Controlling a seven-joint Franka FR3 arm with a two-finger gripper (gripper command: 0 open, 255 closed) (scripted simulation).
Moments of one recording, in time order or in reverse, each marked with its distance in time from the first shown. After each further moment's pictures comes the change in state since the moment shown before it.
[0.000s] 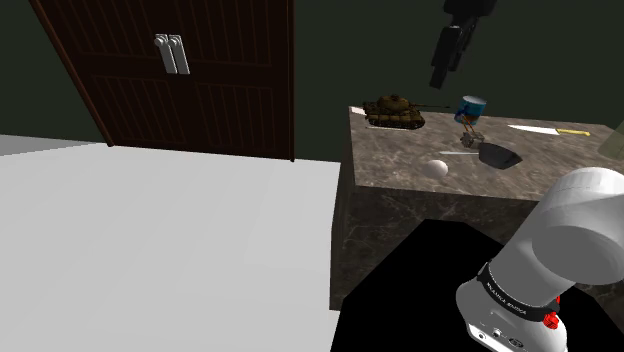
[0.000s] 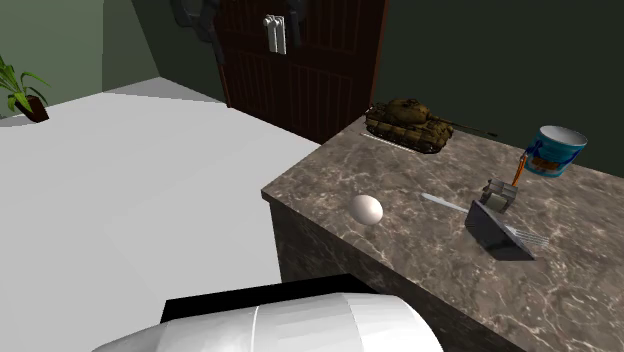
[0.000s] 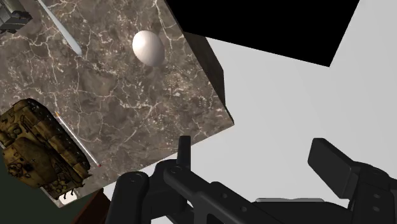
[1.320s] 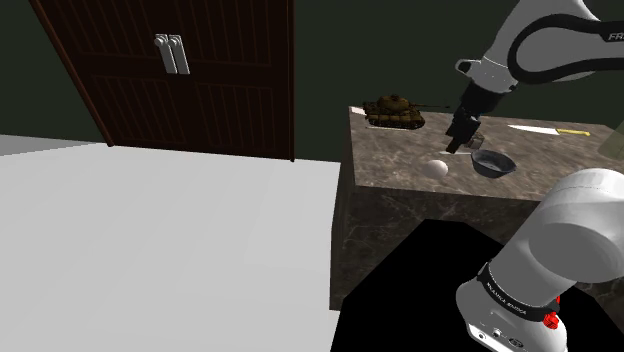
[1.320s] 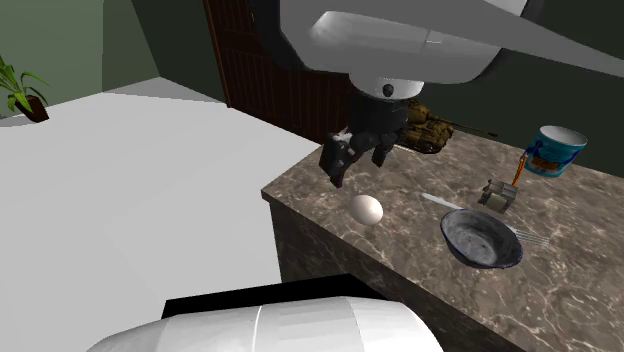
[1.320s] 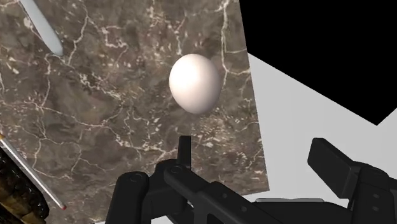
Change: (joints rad) arm -0.051 -0.177 -0.530 -0.532 -0.231 0.496 -0.526
